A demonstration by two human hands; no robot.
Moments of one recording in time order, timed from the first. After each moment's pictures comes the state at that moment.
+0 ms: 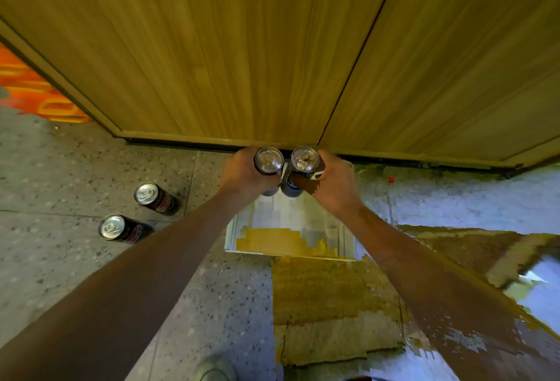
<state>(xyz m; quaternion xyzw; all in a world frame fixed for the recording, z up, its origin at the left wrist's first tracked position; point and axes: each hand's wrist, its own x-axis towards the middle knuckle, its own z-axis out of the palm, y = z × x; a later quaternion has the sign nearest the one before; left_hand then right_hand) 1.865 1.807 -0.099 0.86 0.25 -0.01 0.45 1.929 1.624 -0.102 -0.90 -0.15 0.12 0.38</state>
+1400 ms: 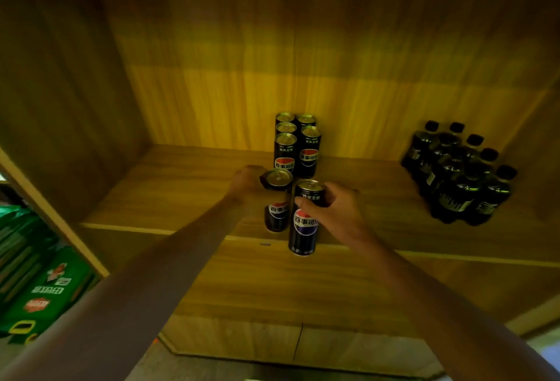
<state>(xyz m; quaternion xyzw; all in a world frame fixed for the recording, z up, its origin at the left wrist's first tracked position) 2.061 1.861 0.789 0.87 0.17 0.09 0.46 2.109 1.660 0.755 -0.79 -0.23 0.06 0.56</state>
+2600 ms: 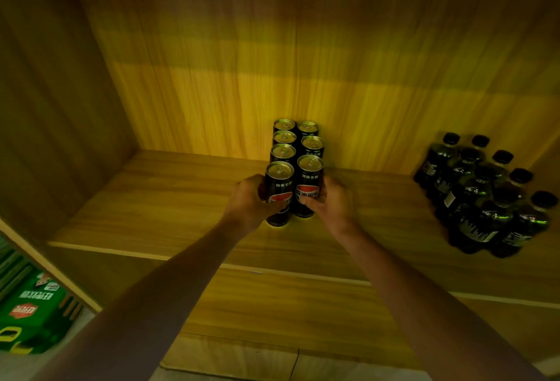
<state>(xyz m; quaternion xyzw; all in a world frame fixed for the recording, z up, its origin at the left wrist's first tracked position) 2.117 1.873 0.741 0.87 0.15 0.16 0.45 2.220 1.697 0.715 -0.87 -0.24 -0.01 0.43</state>
